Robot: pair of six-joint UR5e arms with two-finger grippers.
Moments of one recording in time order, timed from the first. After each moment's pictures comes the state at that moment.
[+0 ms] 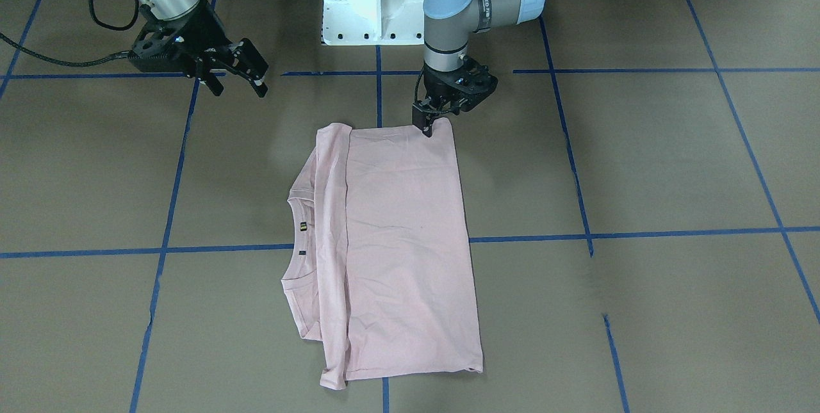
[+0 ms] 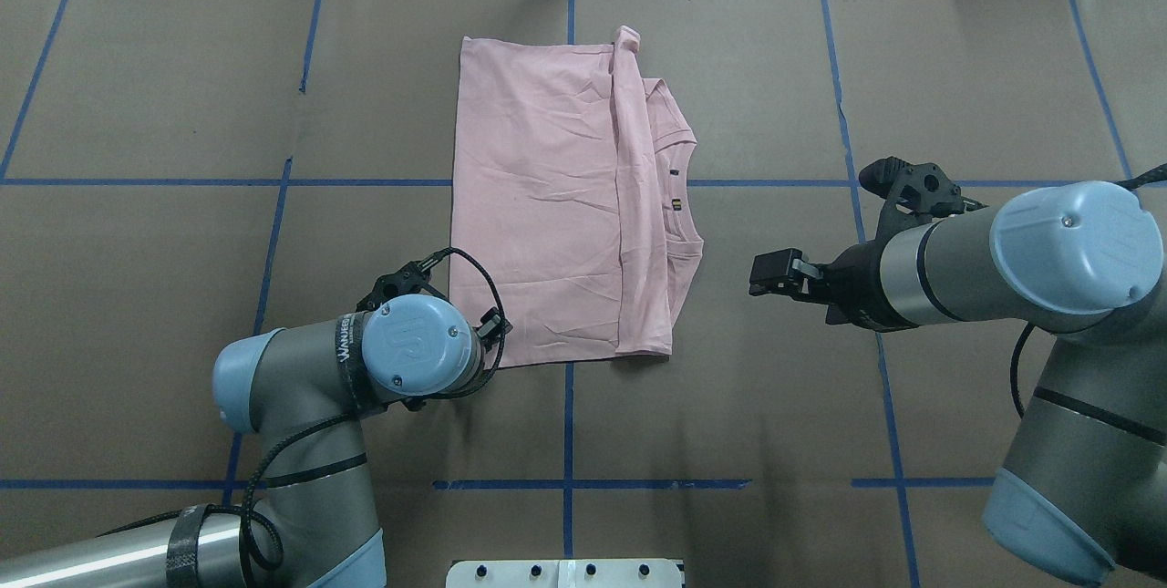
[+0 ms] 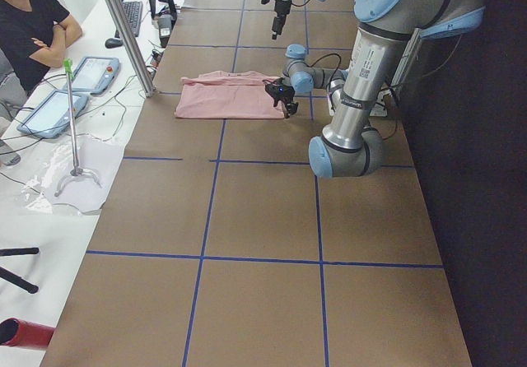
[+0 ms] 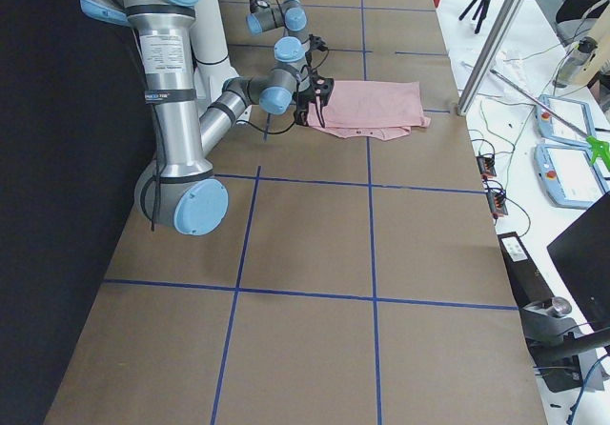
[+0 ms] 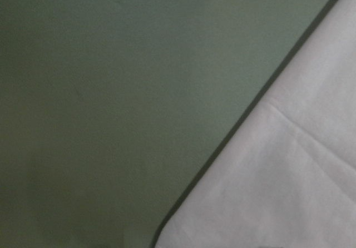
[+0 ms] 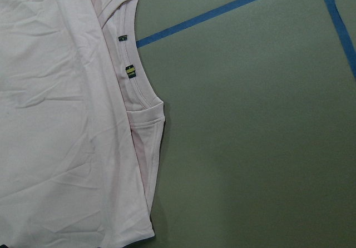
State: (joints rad) left arm -0.33 -2.12 -1.73 -1.62 -1.63 -2.06; right arm 0.57 -1.43 2.14 -1.27 1.86 1.54
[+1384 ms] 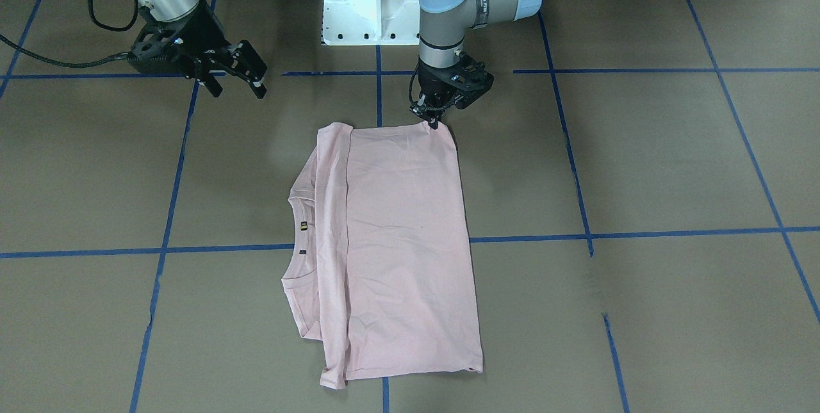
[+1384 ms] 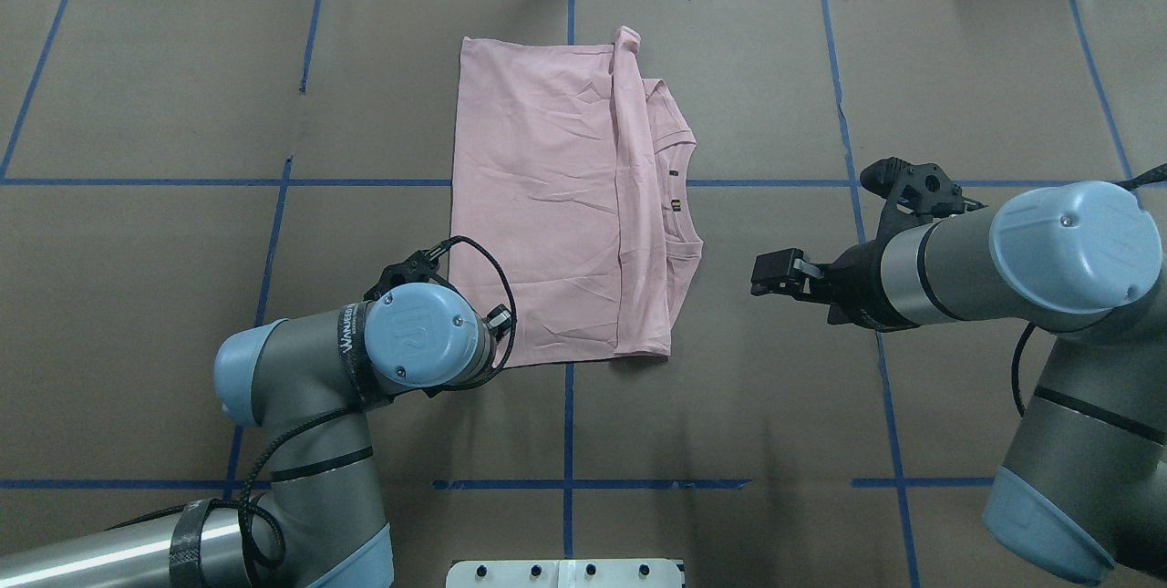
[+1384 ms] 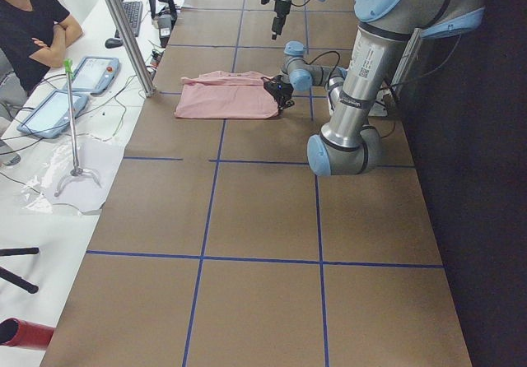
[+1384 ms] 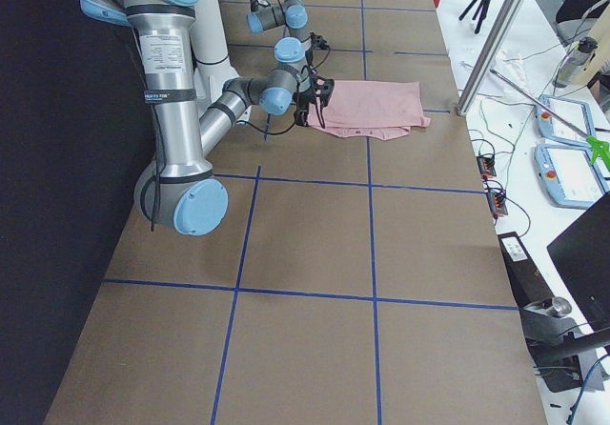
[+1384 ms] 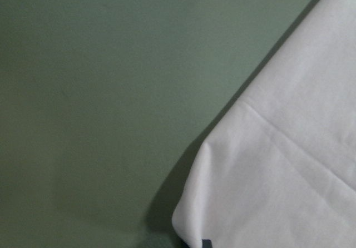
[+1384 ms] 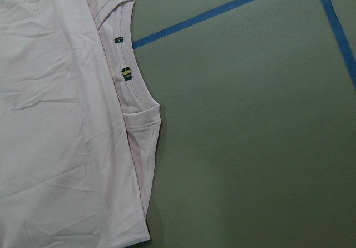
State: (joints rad) left arm -0.34 -2.15 -1.75 -1.61 -1.63 -2.06; right arm 0.57 -1.44 2.14 -1.27 1.86 1.54
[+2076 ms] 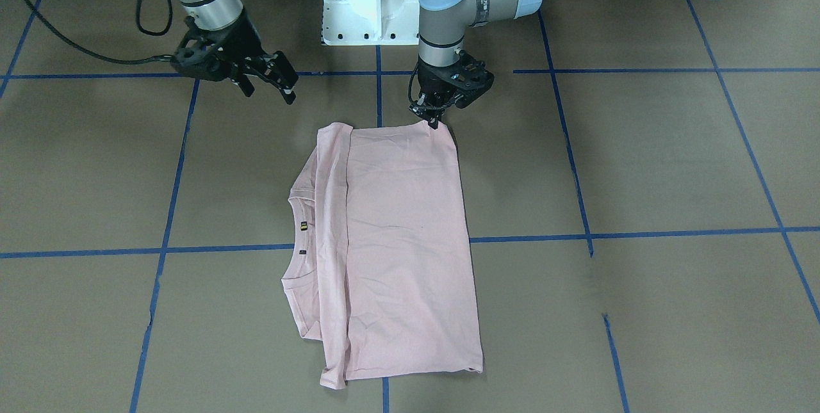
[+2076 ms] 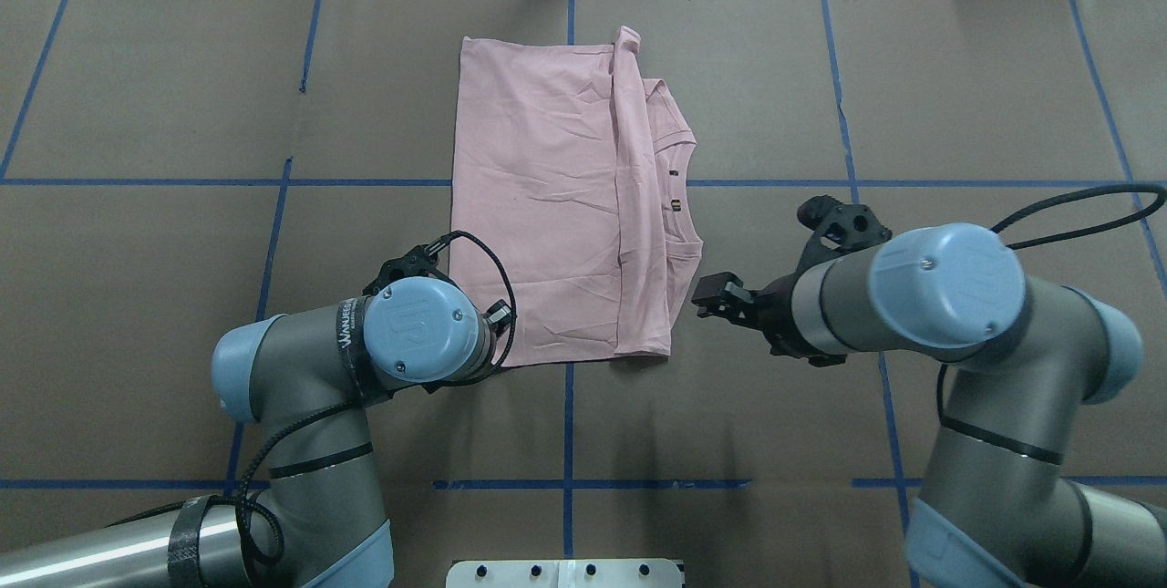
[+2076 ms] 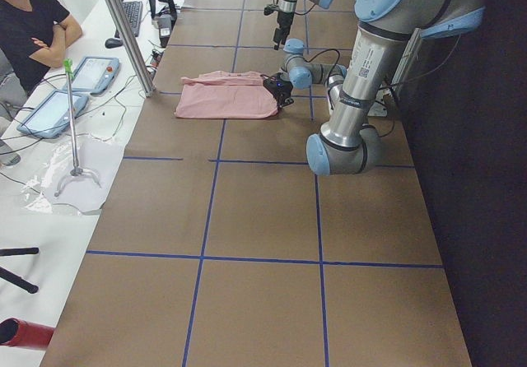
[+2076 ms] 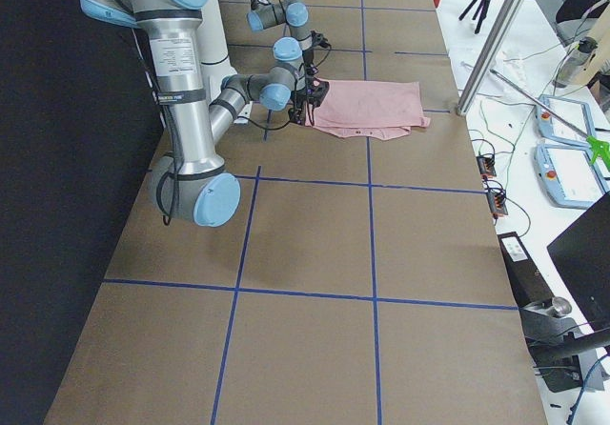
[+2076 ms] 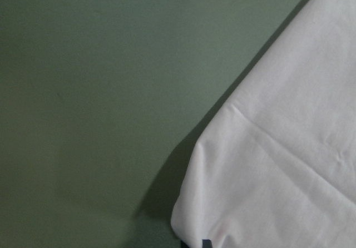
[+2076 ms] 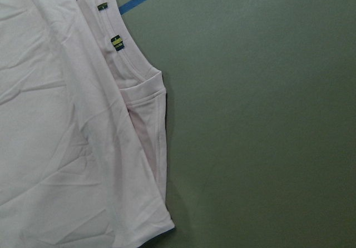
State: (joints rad) left arm -0.35 -2.15 -1.76 -1.60 -1.64 -2.06; right arm 0.45 -1.28 2.05 -1.40 1.78 1.76
